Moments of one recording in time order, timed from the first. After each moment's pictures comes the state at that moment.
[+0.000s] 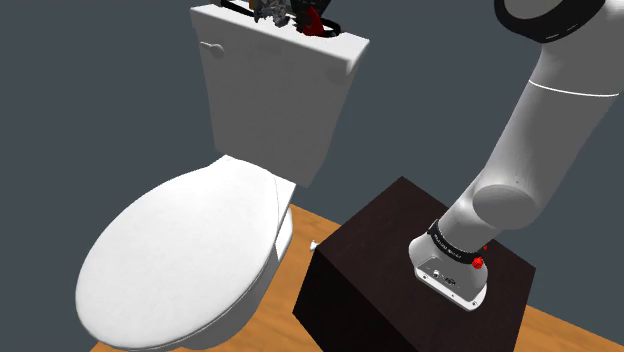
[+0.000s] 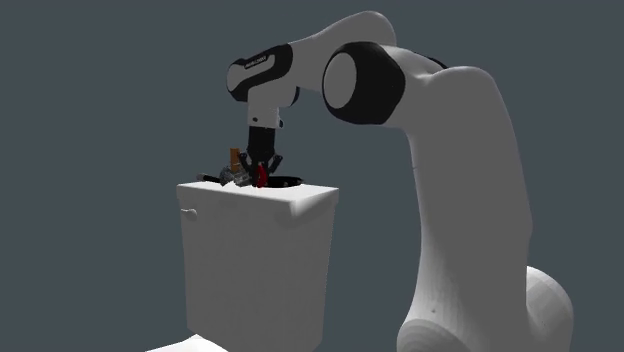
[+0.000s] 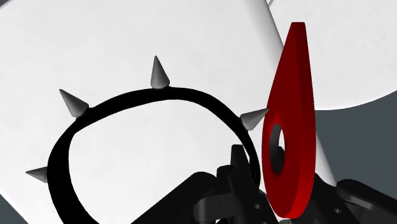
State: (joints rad) arm 0.03 0.23 -0.04 -1.37 0.08 1.66 0.08
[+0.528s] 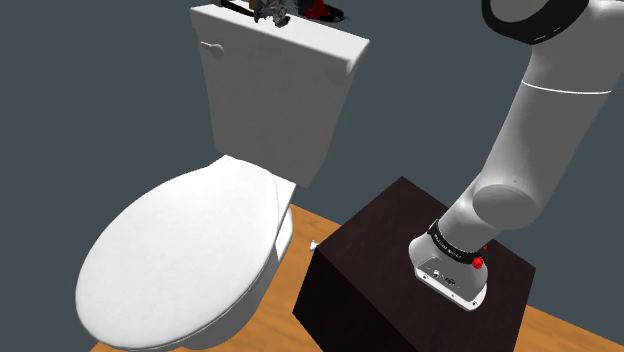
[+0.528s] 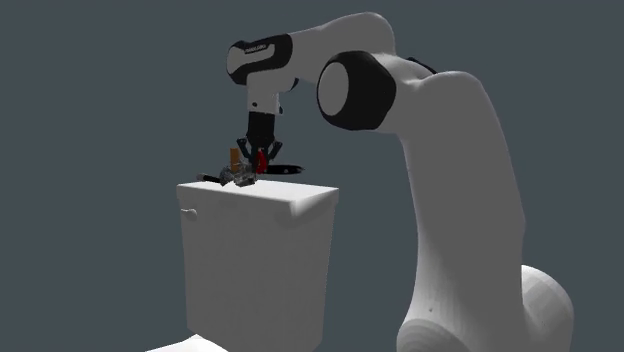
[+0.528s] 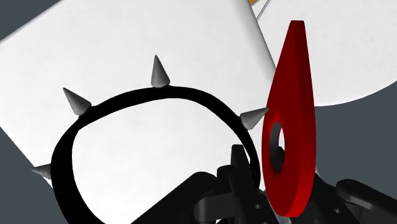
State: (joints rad) arm 0.02 0.28 -0.04 -1.20 0.08 1.53 0.08
